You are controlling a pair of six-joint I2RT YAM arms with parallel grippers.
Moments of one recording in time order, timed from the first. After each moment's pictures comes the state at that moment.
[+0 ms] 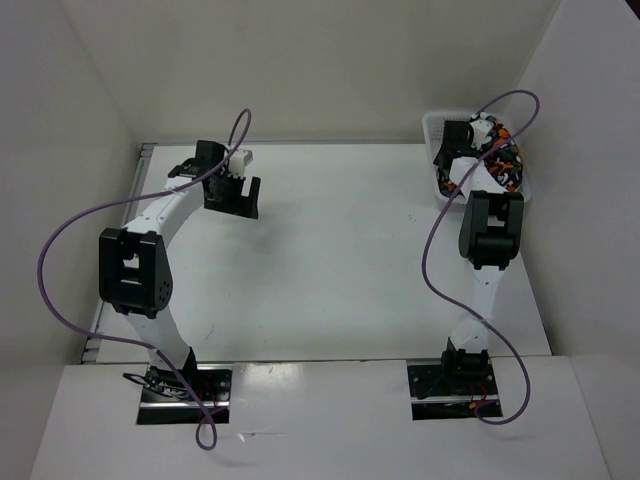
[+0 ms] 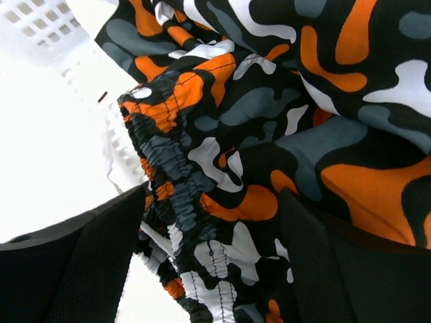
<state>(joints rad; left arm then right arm) -0.12 1.79 1.45 -0.65 0.22 0.07 -0.07 2.23 1.79 -0.24 0.53 0.36</state>
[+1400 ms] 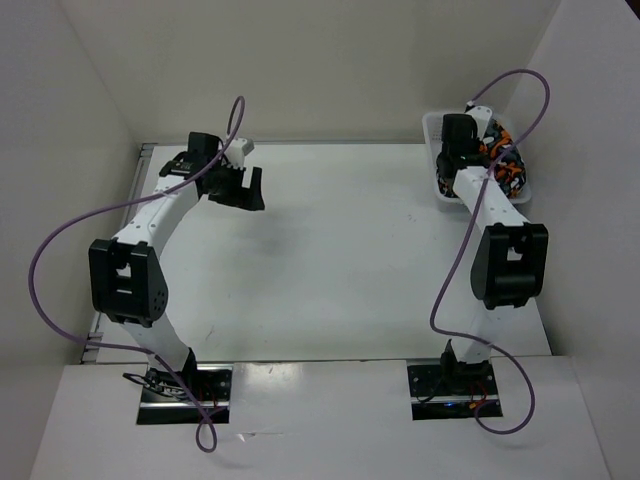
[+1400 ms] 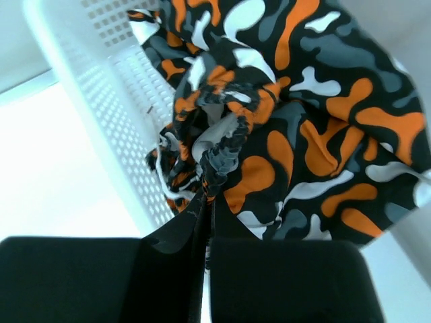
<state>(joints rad) -0.12 1.73 1.48 -0.66 0.37 0.07 0.01 1.83 1.54 -0.25 0.57 0.24</state>
